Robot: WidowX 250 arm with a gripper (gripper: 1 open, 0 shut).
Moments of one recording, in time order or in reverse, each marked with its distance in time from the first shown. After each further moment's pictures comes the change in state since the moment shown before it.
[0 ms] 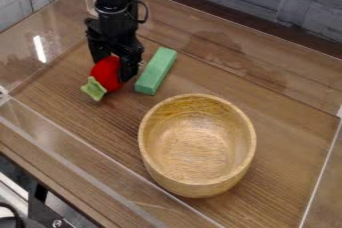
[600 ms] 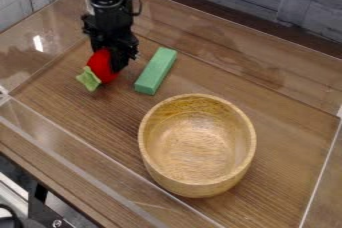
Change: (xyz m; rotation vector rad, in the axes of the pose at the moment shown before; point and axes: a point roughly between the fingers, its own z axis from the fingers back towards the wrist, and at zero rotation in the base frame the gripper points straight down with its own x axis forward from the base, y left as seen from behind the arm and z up) arm 0.013 0.001 0.015 -0.016 -0.021 -0.013
